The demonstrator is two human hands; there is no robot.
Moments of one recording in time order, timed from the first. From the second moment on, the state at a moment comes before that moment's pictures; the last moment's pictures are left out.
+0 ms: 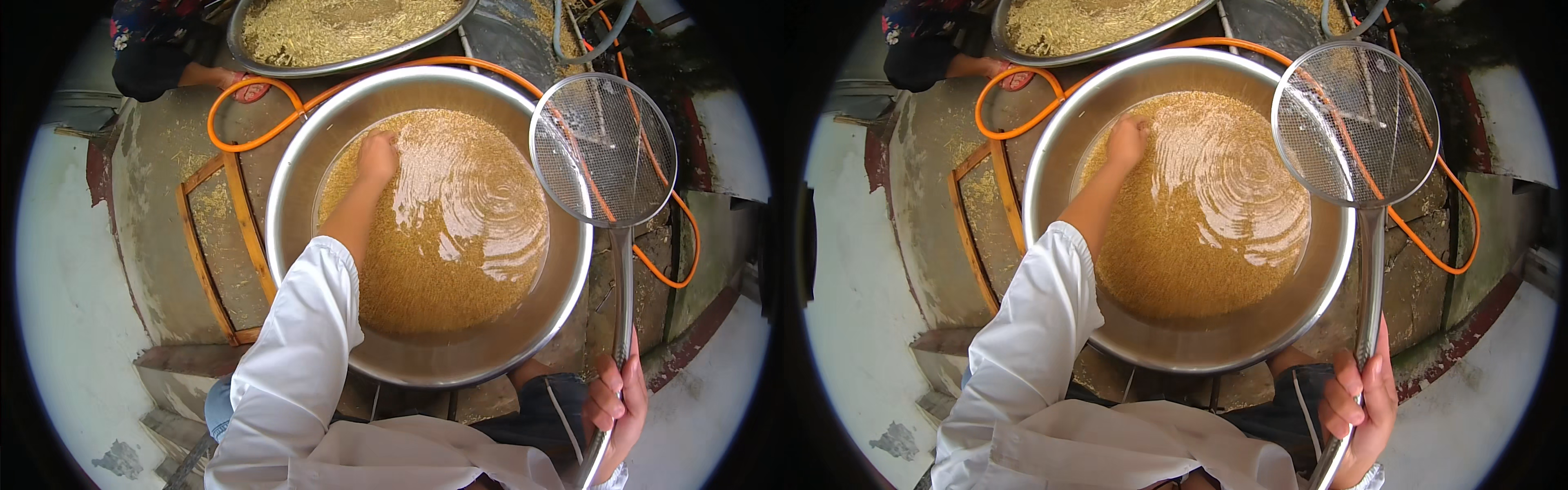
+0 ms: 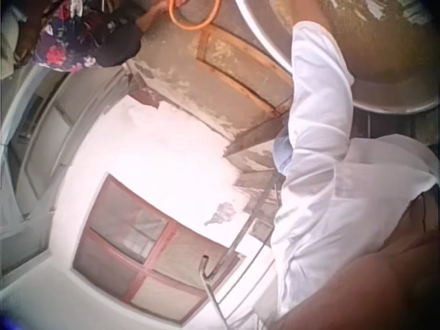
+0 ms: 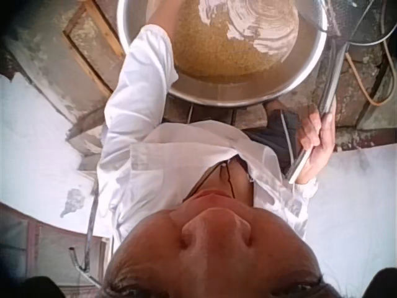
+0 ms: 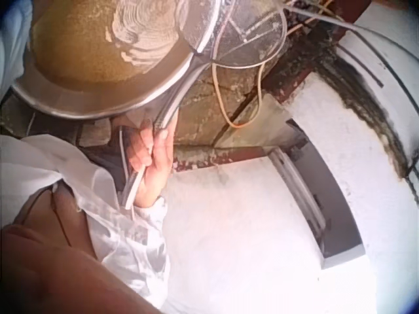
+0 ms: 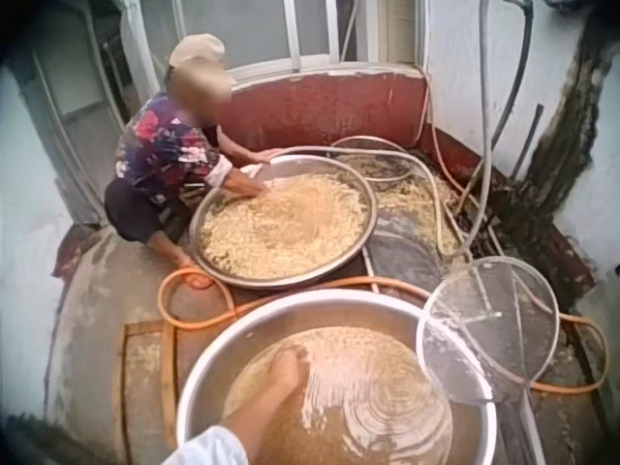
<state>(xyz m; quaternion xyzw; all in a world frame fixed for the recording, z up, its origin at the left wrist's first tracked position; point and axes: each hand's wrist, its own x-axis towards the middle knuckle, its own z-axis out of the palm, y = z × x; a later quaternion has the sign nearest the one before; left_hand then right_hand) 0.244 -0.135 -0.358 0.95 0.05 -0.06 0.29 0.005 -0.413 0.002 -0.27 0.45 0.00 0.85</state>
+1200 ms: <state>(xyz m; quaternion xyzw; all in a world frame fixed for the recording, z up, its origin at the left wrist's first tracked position) 0.255 -0.148 -0.388 0.95 0.03 -0.08 0.30 0.013 -0.402 -0.004 -0.30 0.45 0.00 0.84</state>
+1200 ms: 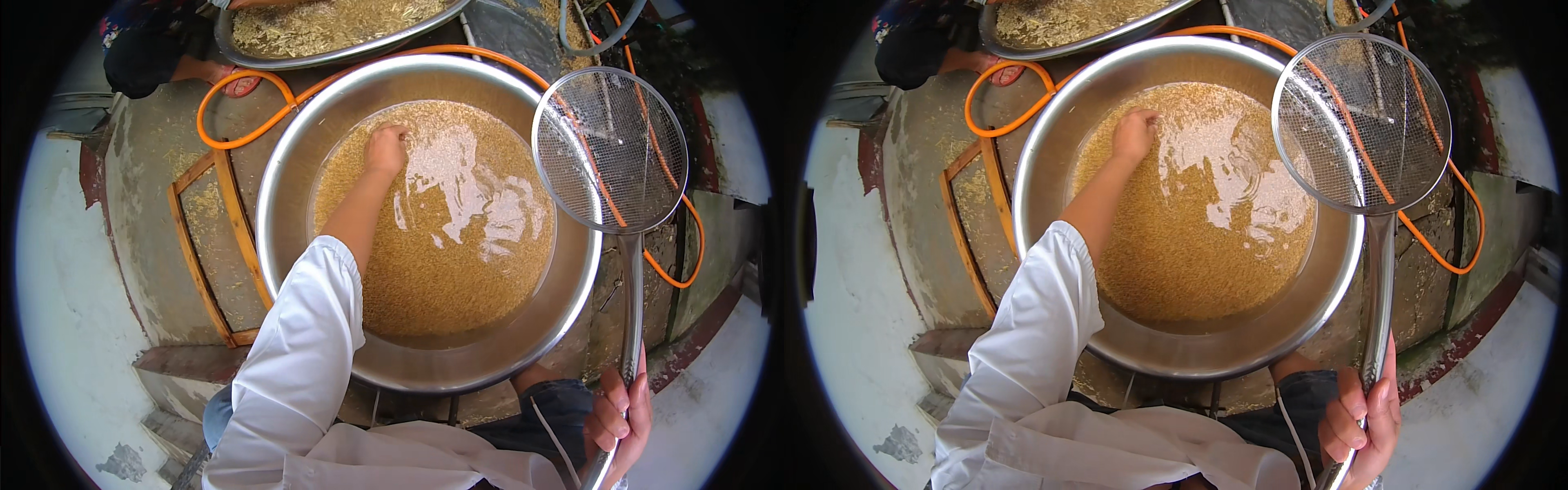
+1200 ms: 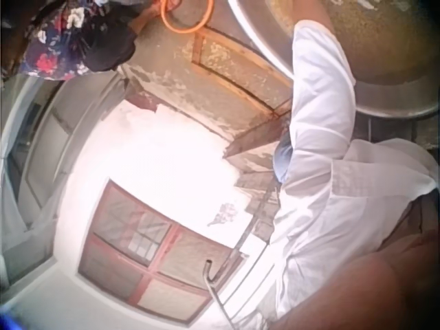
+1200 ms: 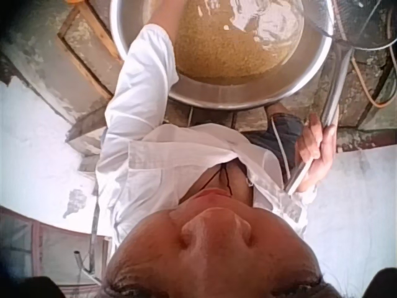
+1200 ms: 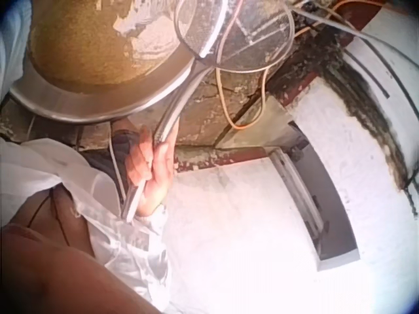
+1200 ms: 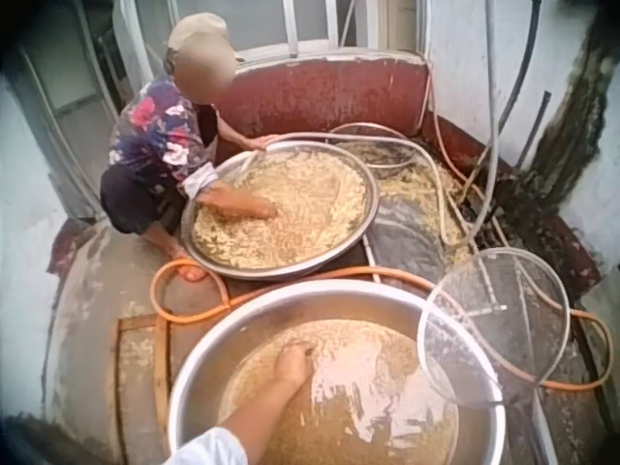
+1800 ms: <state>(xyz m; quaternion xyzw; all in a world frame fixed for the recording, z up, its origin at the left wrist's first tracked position) 0.224 -0.135 -0.322 0.50 0.21 -0.30 0.78 0.001 -0.404 0.001 -0.30 0.43 0.00 0.85</state>
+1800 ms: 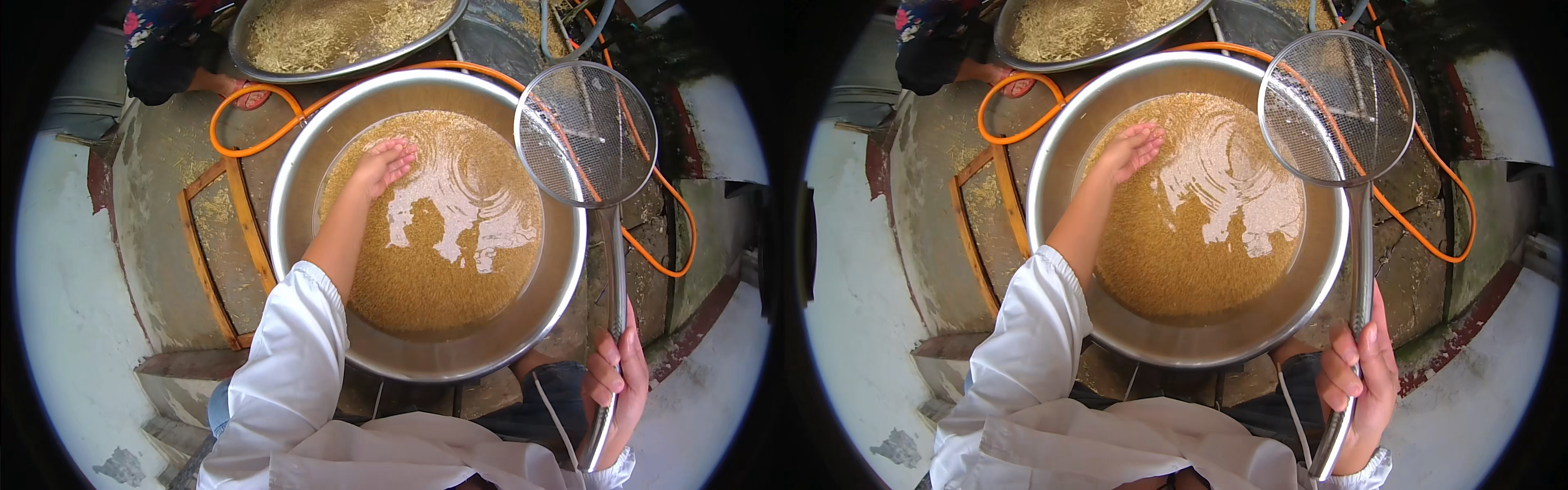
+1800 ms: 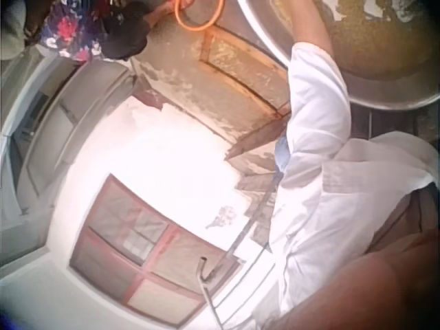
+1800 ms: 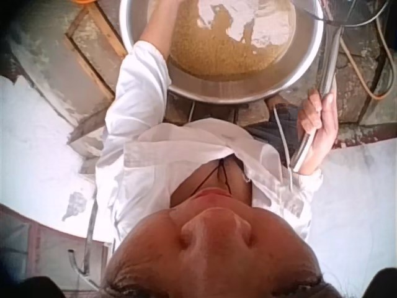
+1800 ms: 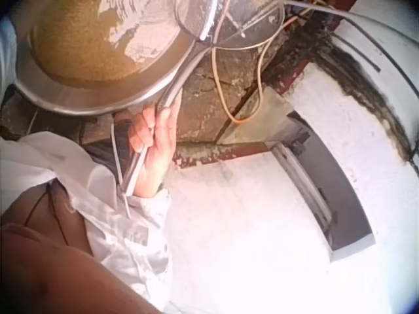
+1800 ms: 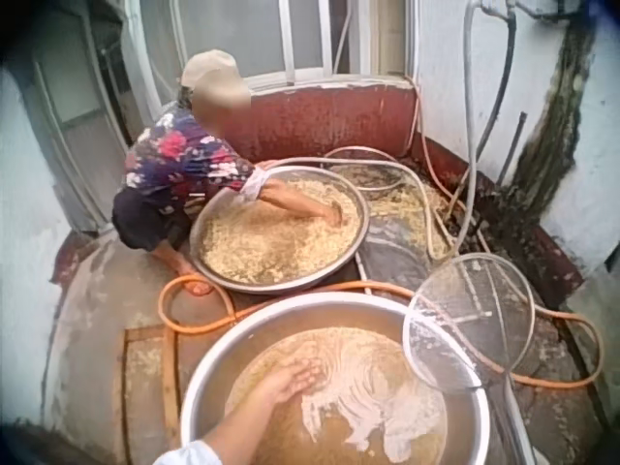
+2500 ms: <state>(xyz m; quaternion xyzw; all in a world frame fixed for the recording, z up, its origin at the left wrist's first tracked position) 0.102 -0.110 -0.194 0.40 0.14 -0.27 0.87 -0.024 -0.384 -0.021 -0.37 0.26 0.14 0.88</state>
